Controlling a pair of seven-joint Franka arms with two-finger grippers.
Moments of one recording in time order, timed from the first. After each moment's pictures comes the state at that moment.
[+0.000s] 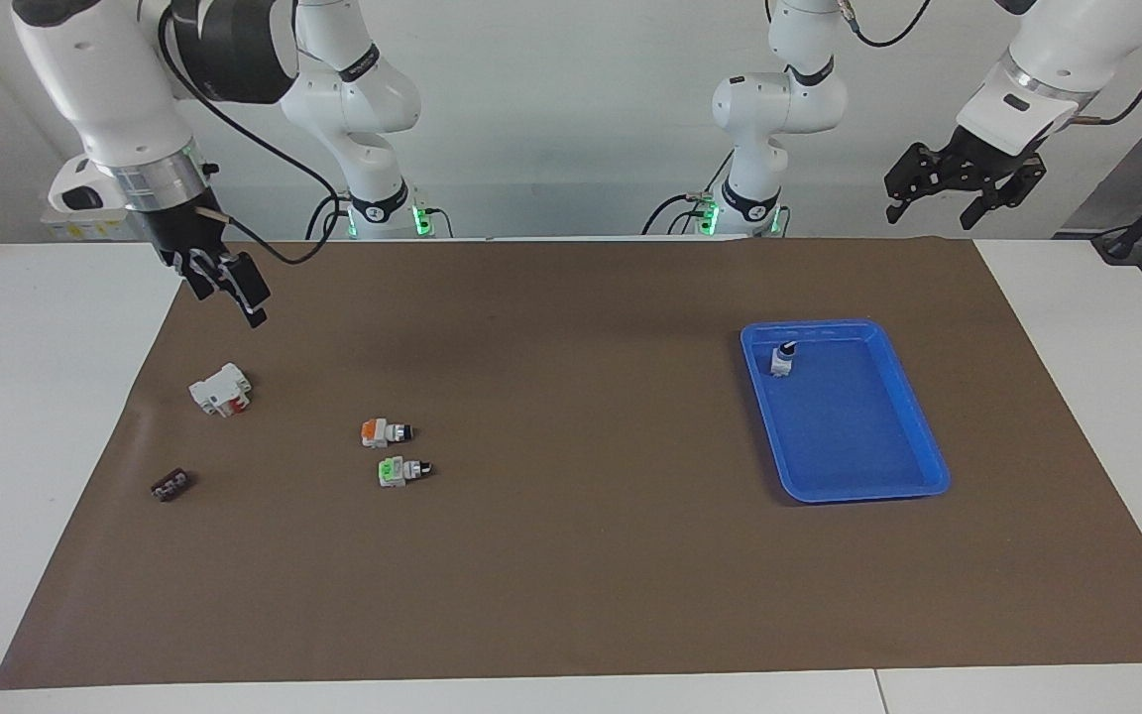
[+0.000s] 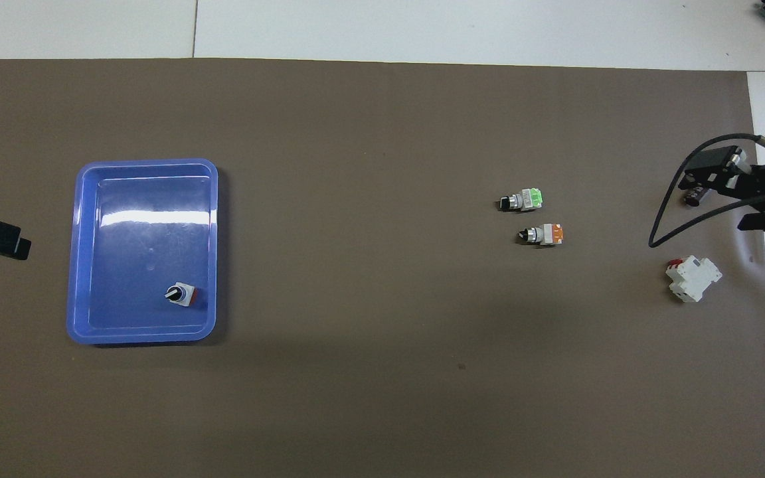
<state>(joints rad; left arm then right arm) -0.07 -0.03 0.04 -1.47 -0.03 1.35 0.12 -0.04 -0.04 0.01 -1.81 0.00 1.90 0.64</state>
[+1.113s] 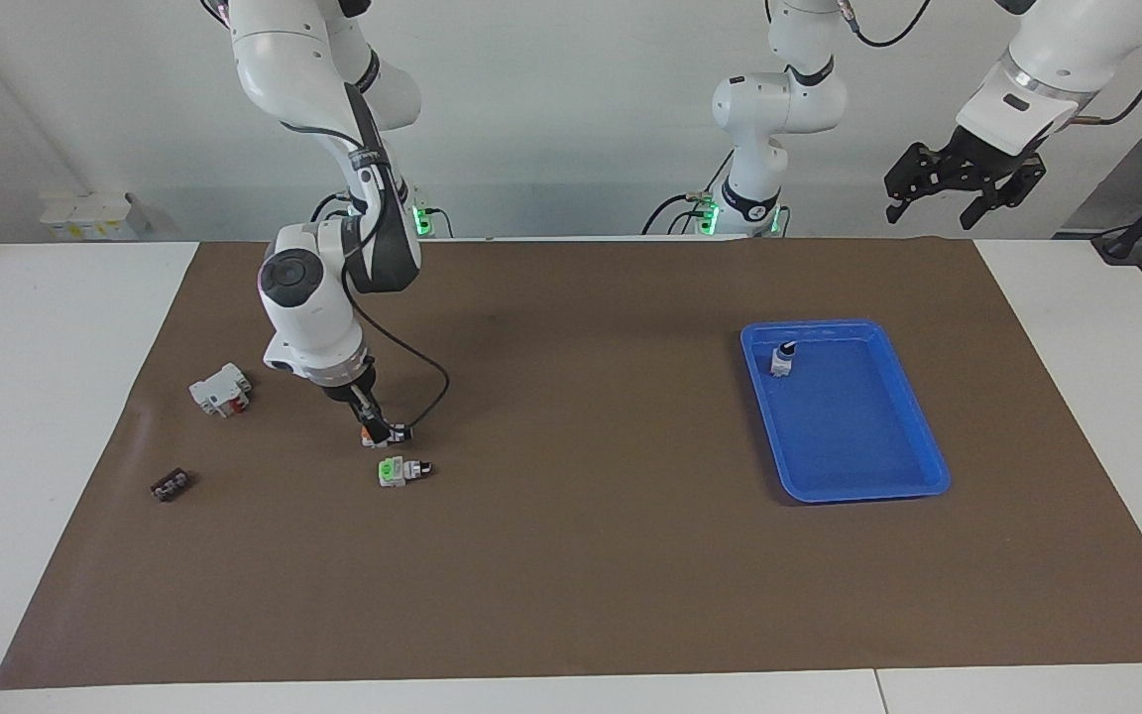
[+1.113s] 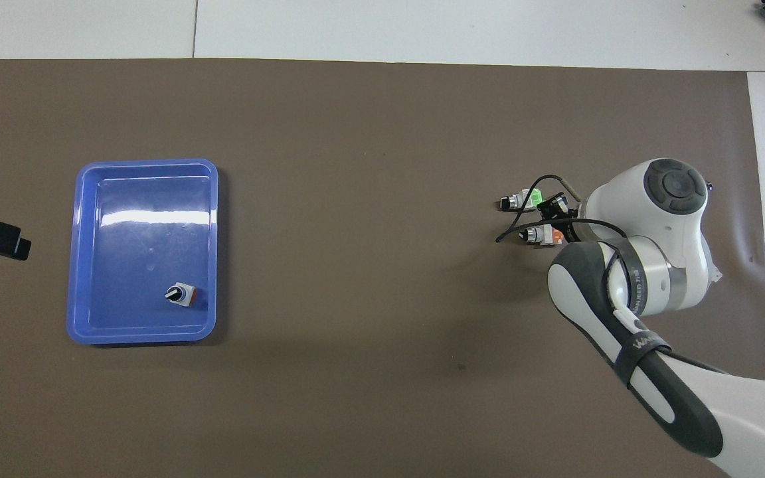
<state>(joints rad) -0.07 -0.03 0.04 -1.47 -0.03 1.35 0.12 0.12 0.23 0.02 -2.08 -0.01 2.28 1.15</state>
